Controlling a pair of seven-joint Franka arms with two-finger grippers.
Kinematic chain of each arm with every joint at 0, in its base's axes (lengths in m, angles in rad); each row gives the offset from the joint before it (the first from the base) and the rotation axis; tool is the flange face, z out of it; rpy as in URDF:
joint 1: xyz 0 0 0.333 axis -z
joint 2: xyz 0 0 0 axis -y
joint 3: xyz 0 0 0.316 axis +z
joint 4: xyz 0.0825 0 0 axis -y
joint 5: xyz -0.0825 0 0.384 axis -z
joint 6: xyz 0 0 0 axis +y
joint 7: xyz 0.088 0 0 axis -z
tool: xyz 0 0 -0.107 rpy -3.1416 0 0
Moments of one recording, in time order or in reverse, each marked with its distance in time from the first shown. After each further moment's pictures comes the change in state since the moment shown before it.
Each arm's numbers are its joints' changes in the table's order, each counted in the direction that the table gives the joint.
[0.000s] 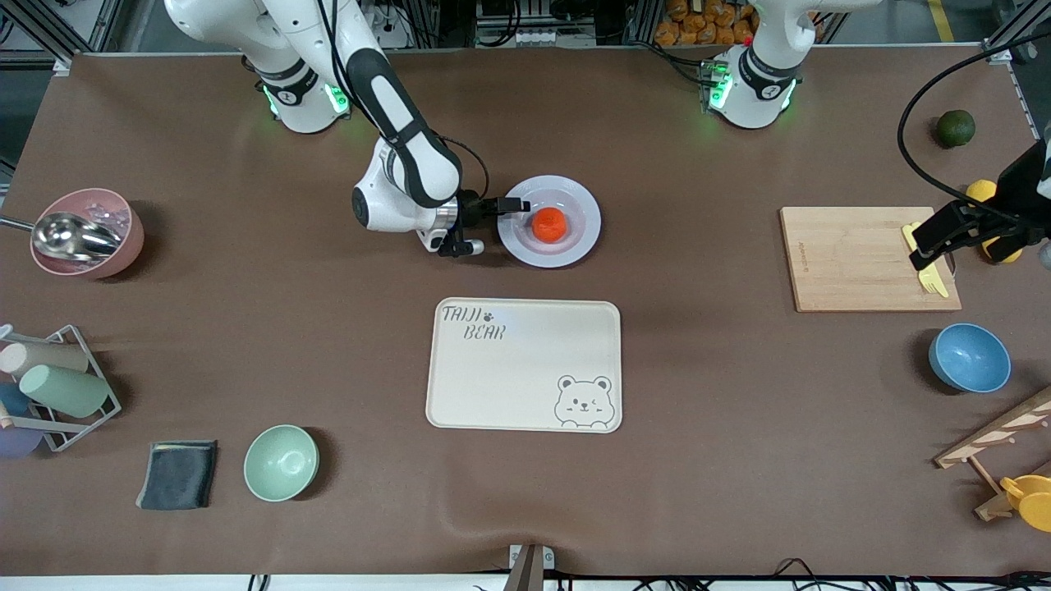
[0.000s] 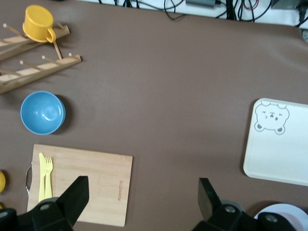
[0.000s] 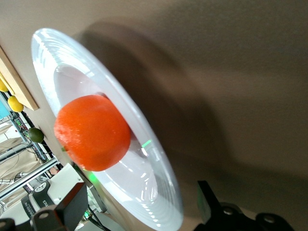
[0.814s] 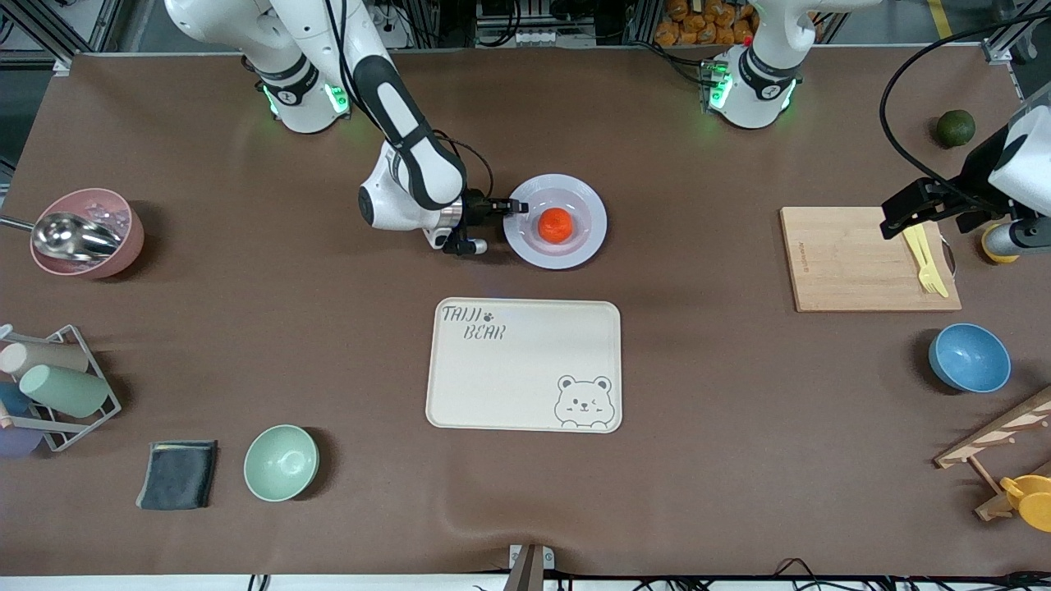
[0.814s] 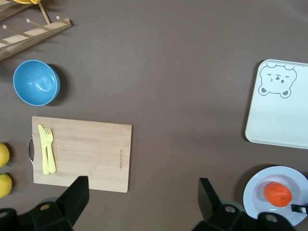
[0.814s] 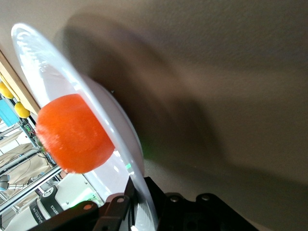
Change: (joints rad) left arm -0.001 0.008 -0.034 0.000 0.000 0.132 0.000; right arm -0.019 -0.024 0.006 0.010 -0.079 0.003 -0.002
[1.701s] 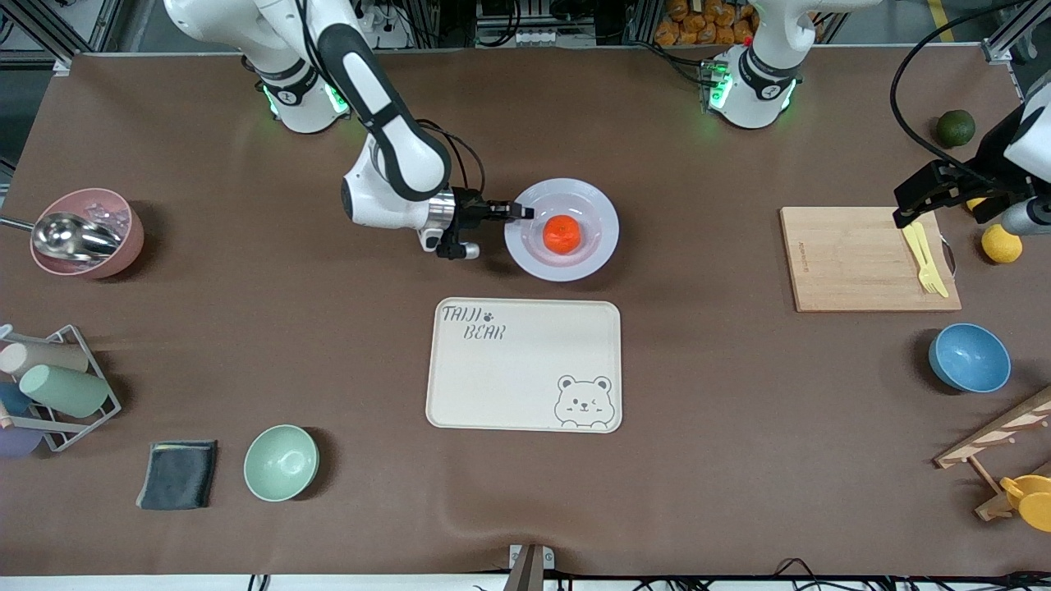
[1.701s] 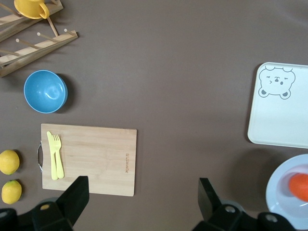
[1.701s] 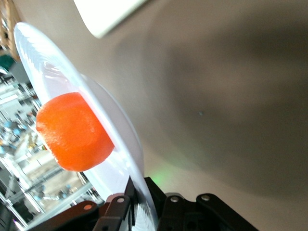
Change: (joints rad) left arm 0.000 0.033 0.000 -0.001 -0.019 -0.008 0.031; right arm 0.066 0.135 -0.014 0.016 -0.007 -0.008 0.106
